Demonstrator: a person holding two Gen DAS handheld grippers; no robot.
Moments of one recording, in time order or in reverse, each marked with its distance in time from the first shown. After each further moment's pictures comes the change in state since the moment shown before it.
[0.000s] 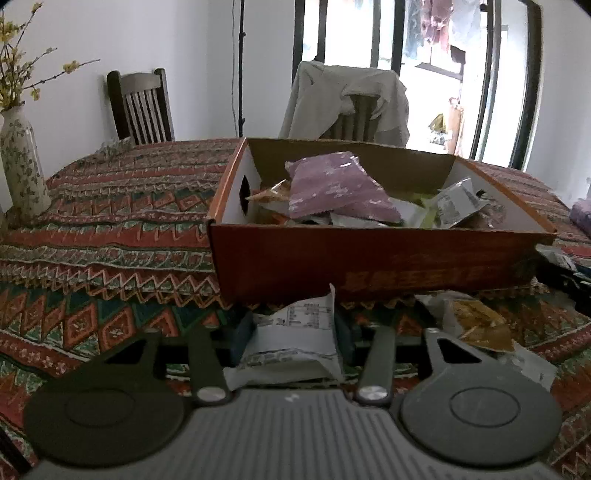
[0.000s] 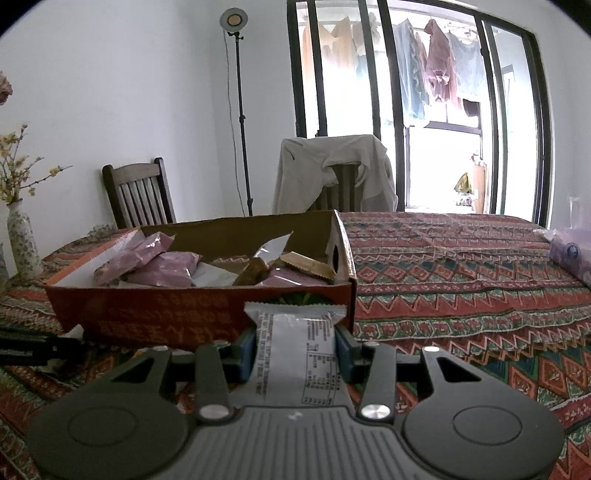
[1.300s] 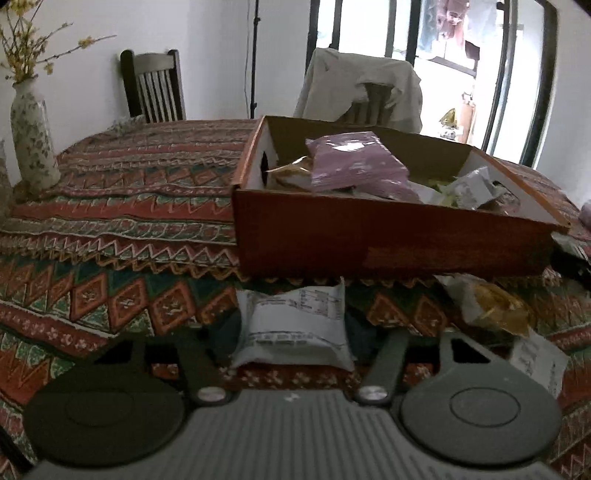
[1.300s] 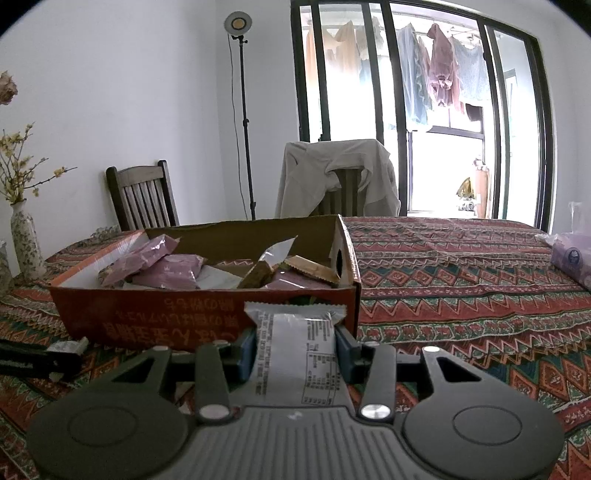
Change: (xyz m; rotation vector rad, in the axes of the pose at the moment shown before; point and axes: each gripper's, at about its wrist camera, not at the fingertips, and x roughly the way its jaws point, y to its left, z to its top) left arm 0.003 0.012 -0.011 -0.036 0.049 0.019; right arm -0.003 0.002 0.002 -0.006 -0.007 0.007
